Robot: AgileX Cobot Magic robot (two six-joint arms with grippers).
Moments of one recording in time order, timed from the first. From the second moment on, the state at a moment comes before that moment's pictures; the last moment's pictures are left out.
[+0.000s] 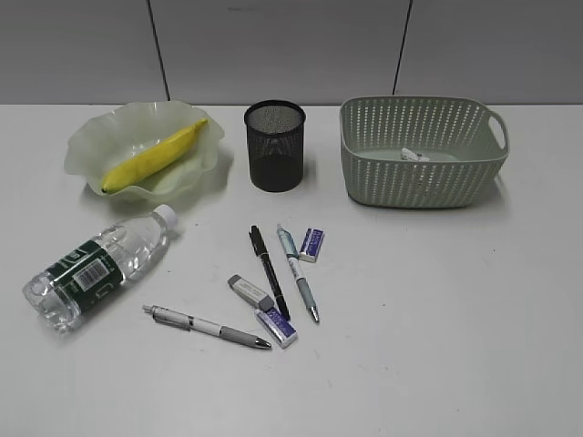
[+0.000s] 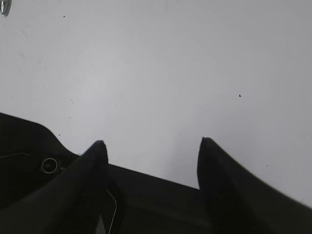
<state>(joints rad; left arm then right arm) -0.24 -0.01 -0.54 0.03 1.06 0.00 0.31 0.58 -0.61 -0.04 1.04 -0.01</state>
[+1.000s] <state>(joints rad) -0.28 1.42 -0.86 -0.10 0.63 0.14 0.31 -0.01 -0.51 -0.06 1.04 -0.01</state>
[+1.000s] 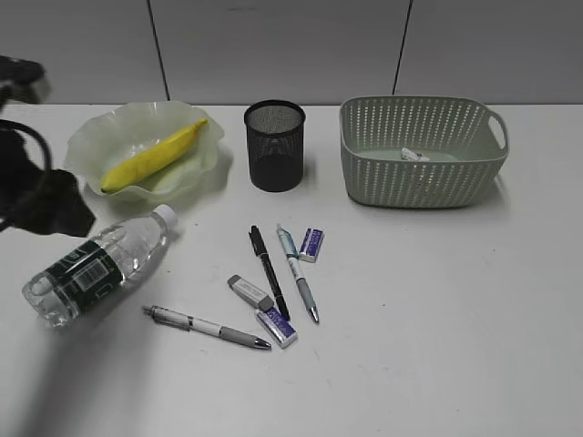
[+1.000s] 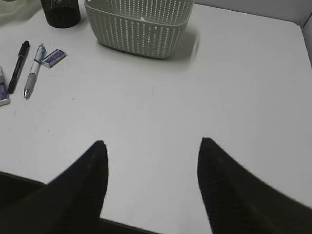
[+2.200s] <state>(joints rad) -0.37 1.95 -1.20 -0.03 0.65 0.14 0.31 -0.01 -0.51 -0.06 1.04 -0.01</state>
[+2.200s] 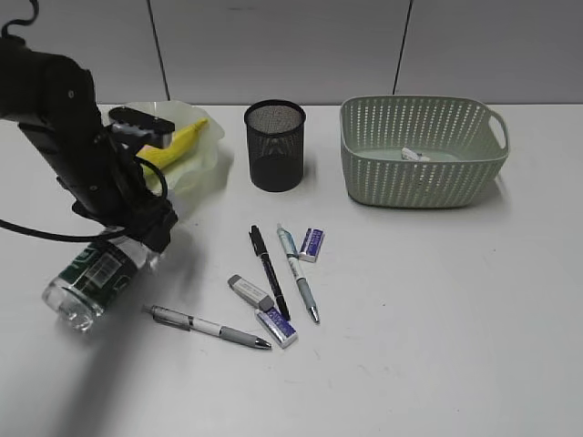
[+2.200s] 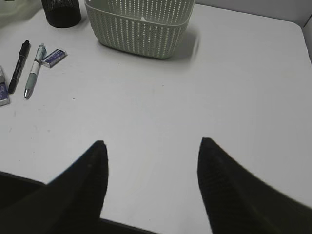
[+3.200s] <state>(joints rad) -0.36 1.47 -0.65 -0.12 0.04 0.14 0.31 -0.01 -0.51 -0.06 1.04 -0.01</state>
